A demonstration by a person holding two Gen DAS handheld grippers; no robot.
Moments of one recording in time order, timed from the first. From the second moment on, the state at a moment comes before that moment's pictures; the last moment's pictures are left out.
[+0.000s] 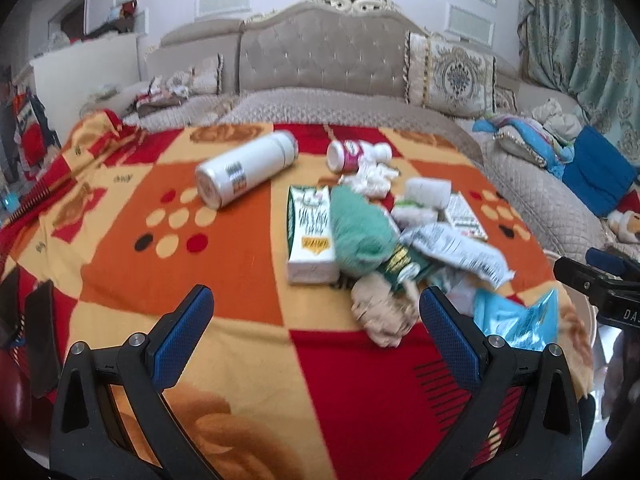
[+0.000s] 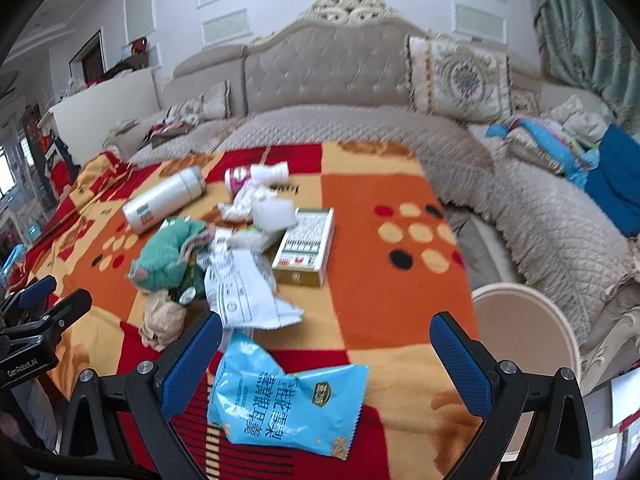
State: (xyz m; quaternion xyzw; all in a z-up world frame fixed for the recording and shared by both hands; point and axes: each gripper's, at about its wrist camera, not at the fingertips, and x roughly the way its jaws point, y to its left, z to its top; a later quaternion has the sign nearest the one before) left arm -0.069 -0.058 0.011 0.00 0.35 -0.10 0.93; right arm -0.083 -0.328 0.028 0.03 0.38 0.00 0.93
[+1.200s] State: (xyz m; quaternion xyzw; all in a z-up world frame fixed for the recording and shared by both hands) left arm 0.063 -0.101 -0.015 0.00 0.46 -0.13 0.88; right arm 0.036 -0.282 -0.024 0.00 0.52 0.13 0.84
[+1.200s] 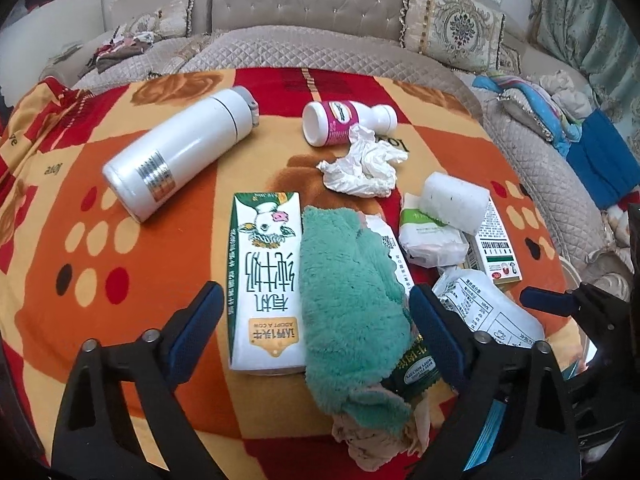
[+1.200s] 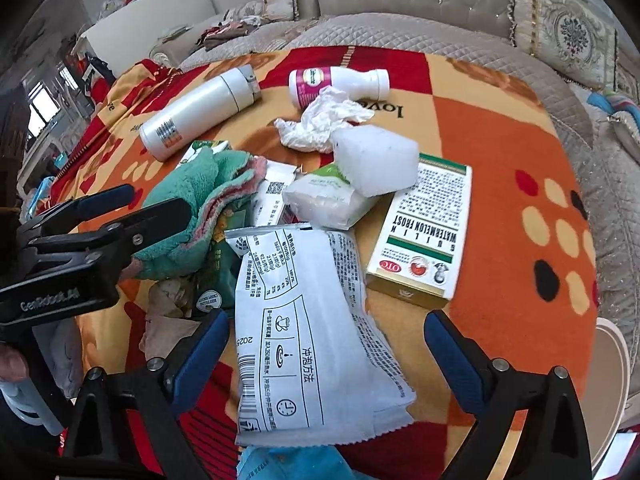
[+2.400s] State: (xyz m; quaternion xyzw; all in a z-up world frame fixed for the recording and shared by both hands) left arm -0.003 -0.184 0.061 0.01 0.42 -0.28 0.86; right arm -0.039 -0.387 0.048 0.14 0.43 0.12 0.88
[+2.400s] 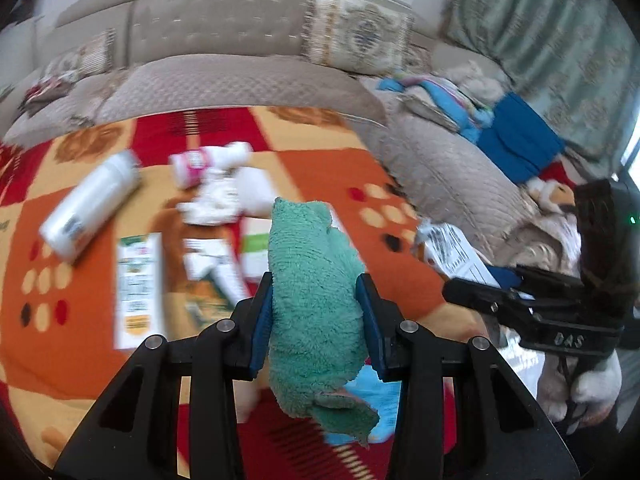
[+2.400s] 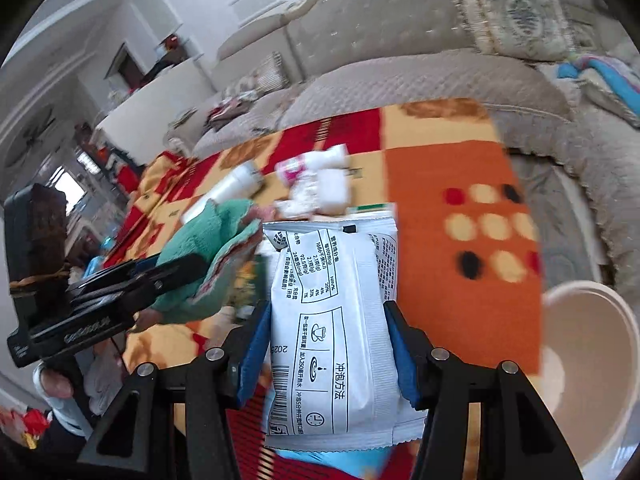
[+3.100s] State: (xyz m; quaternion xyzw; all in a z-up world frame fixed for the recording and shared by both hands) left arm -0.060 -0.403 0.015 0.05 0.46 -0.39 0.79; right arm -0.123 -0.578 -0.027 0.22 0.46 -0.08 0.86
